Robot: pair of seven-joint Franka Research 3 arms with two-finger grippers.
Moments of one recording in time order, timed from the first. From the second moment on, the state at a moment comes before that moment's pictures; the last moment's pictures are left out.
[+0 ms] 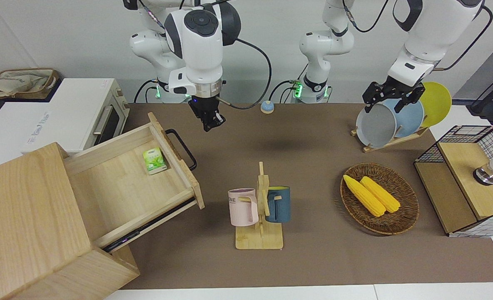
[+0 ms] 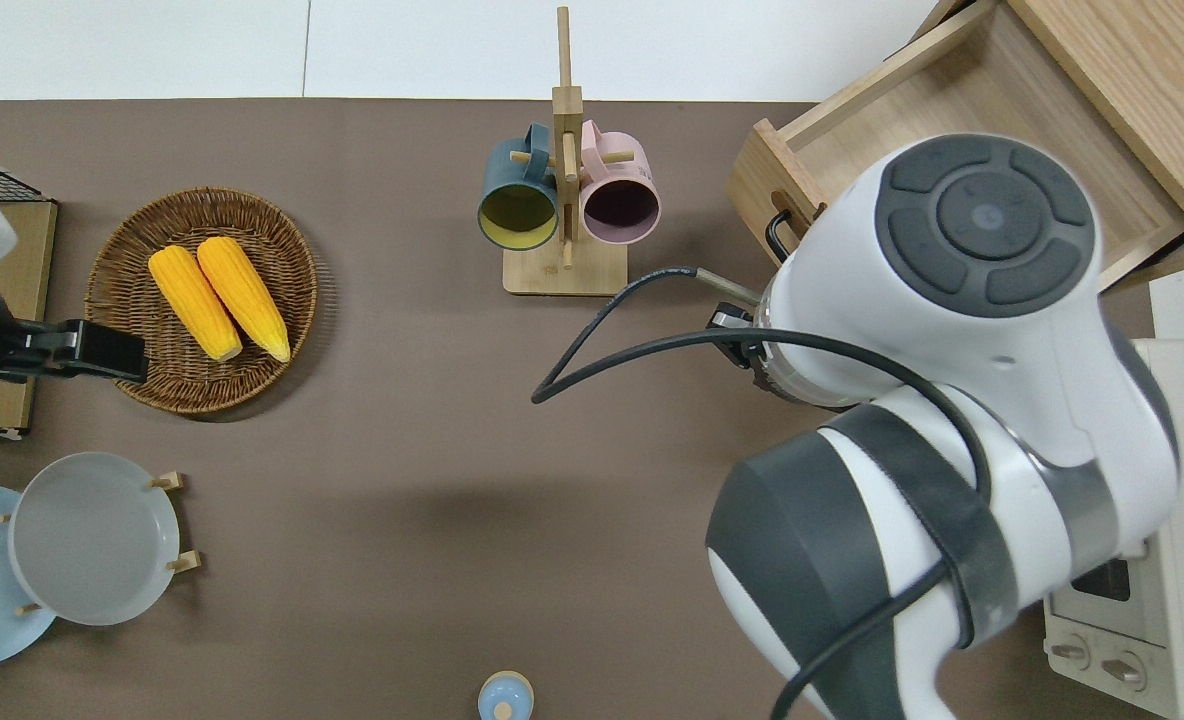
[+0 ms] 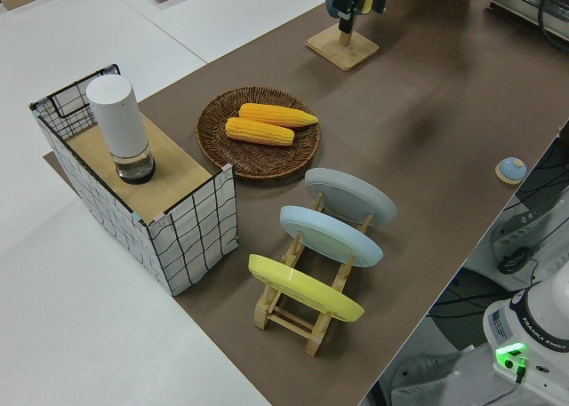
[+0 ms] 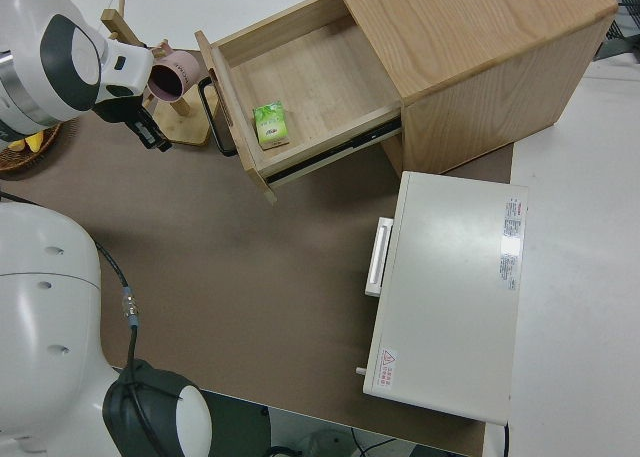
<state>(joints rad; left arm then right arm) 0.03 0.04 -0.06 -1.51 0.00 1.52 0.02 0.37 0.26 0.06 -1.41 -0.06 1.60 1.21</state>
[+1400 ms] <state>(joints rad) 0.03 0.04 -0.06 -1.51 0.00 1.52 0.02 0.31 0.35 0.03 -1.48 -0.03 1.79 1.31</state>
